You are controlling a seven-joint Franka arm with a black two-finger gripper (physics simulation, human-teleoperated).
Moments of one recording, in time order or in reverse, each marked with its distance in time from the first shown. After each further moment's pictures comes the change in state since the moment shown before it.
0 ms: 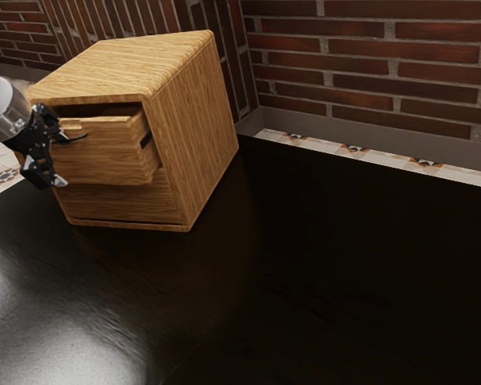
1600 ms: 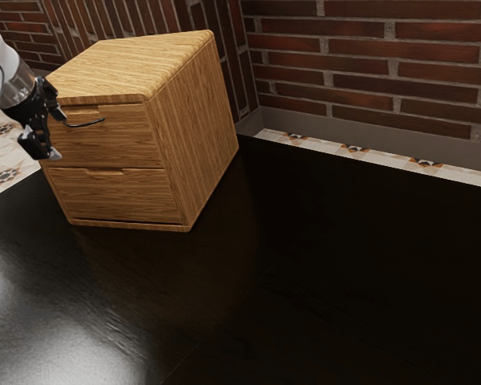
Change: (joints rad) arm 0.037 0.187 -0.007 0.294 -0.001 -0.138 0.033
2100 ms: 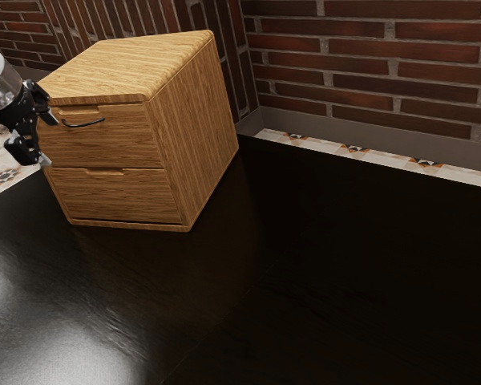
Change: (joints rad) arm -0.045 -0.081 0.047 -0.065 0.017 -0.019 0.026
